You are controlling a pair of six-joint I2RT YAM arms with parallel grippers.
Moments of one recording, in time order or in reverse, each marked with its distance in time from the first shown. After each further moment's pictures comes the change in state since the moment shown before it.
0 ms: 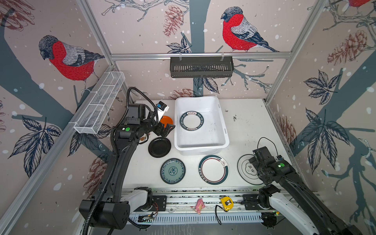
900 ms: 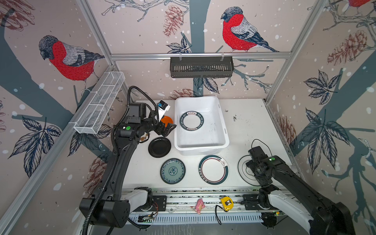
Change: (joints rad) left arm -0.008 0.013 0.034 -0.002 0.041 0.000; right arm -0.029 0.171 -0.071 0.073 -0.109 0.043
